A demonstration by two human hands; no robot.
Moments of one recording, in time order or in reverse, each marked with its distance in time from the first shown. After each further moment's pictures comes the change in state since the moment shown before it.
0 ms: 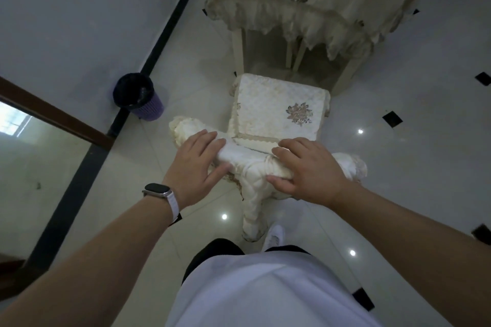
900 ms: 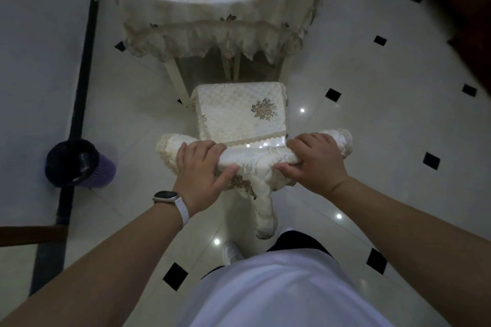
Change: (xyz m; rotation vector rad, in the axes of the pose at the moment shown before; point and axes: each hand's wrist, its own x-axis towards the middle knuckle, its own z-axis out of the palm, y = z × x) left_hand 0.120 -0.075 0.004 -0.170 -0.034 0.227; right_hand 0.049 0.004 0.029 -0.281 0.208 0.529
